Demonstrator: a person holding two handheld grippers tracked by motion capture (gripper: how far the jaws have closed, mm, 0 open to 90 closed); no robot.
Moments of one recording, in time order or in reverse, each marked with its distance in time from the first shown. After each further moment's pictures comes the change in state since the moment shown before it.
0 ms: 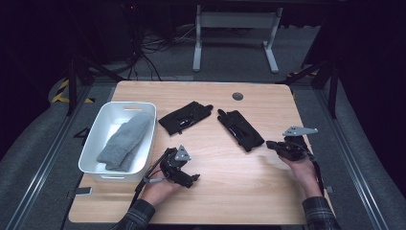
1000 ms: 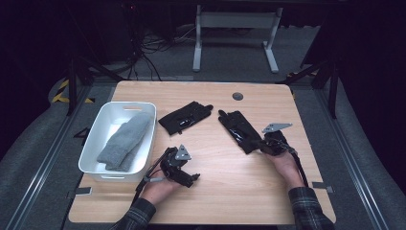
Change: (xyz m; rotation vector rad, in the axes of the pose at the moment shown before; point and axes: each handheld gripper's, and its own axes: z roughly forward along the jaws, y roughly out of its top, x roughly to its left) left arm 0.001 0.001 0.001 -0.001 -0.004 0.004; right arm 0.011 0.013 0.054 0.104 0.043 -0.059
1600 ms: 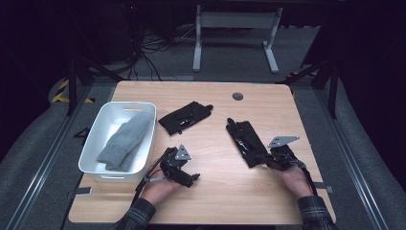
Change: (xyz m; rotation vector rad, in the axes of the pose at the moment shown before) left arm 0.000 0.000 0.000 0.001 0.003 -0.004; right arm 0.027 -0.030 -0.031 0.041 0.066 -0.043
